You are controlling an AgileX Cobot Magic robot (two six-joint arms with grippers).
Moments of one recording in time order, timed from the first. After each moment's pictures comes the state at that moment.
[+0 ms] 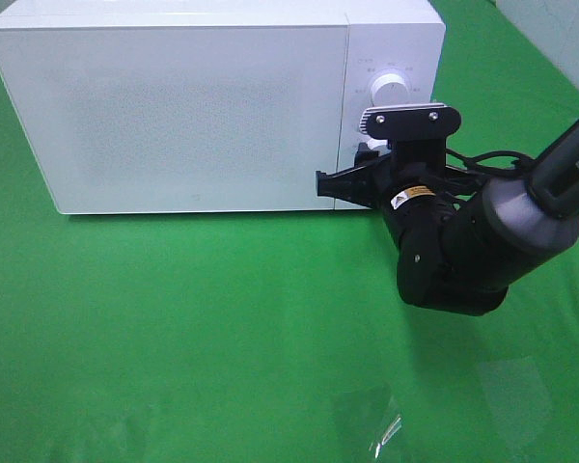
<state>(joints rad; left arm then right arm) 0.07 0.00 -0.52 -0.09 1.08 0.05 0.62 2.11 -0.81 0.63 -1.18 -0.23</state>
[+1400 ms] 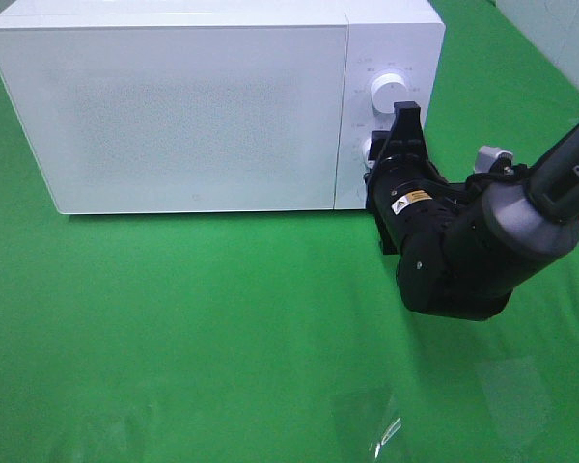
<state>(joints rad) 0.07 0.00 -0.52 -0.09 1.08 0.05 0.62 2.12 -0.80 0.61 -1.21 1.37</state>
